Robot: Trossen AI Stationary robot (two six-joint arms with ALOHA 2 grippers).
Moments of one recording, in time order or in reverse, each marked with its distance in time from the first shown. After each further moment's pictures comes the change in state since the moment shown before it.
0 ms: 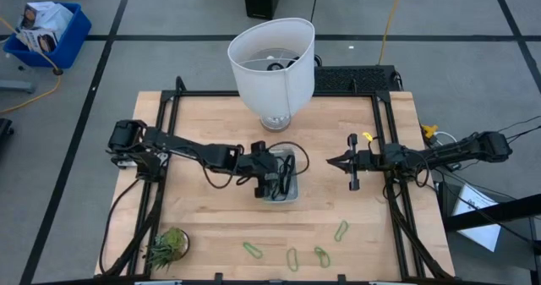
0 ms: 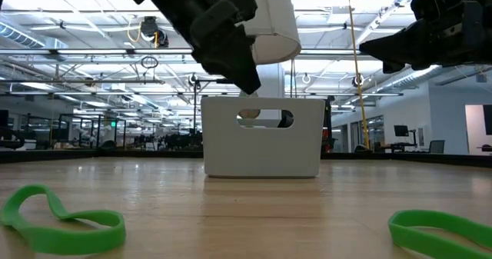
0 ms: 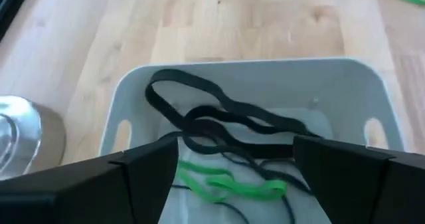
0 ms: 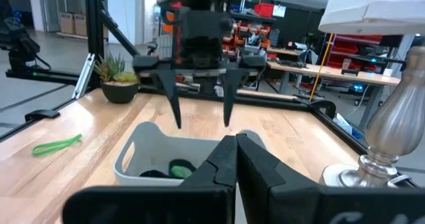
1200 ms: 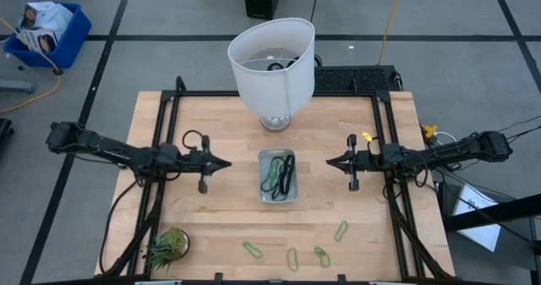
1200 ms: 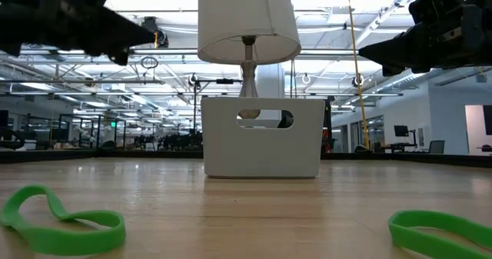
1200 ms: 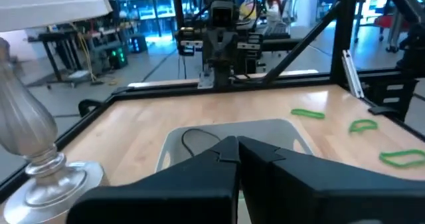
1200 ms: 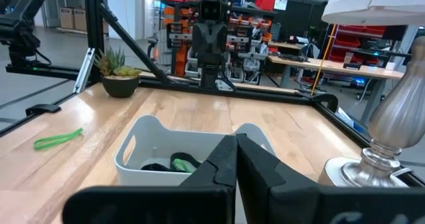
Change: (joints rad) left arm -0.030 -0.905 -0.998 0.856 0.062 0.139; right arm 0.000 0.016 0.000 -0.009 0.000 0.008
